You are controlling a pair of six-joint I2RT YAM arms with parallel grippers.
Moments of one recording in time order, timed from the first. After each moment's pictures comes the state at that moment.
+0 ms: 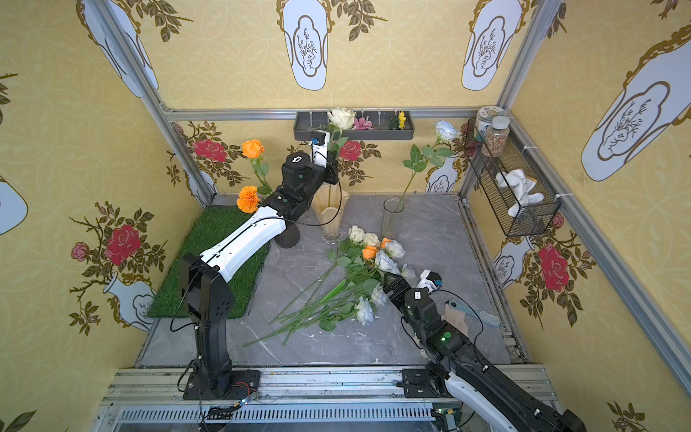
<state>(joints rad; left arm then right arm) -0.59 1.98 1.91 0.05 -0.15 0.00 0.58 0.60 0.23 -0.08 0.27 1.20</state>
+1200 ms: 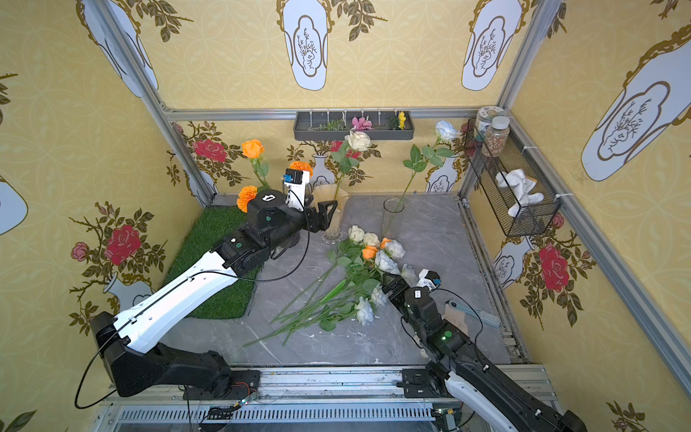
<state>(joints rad) -0.75 1.39 1.38 -0.28 -0.11 -0.33 0.58 0.60 0.25 -0.11 0.23 1.20</state>
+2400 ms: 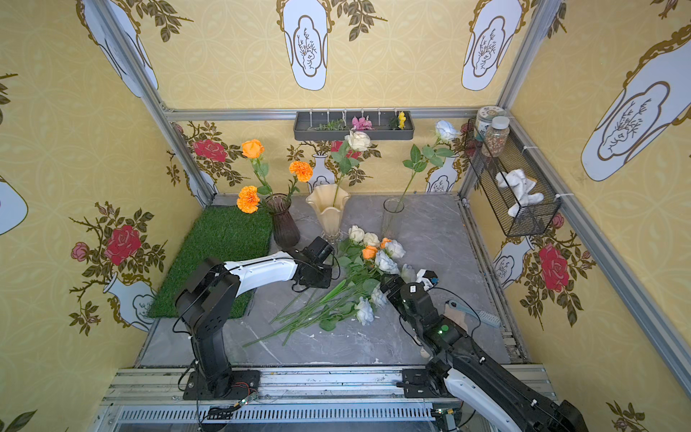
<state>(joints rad) -0.72 1.89 1.20 -0.56 0.00 -0.57 0.58 0.68 0.30 -0.17 0.21 1.23</state>
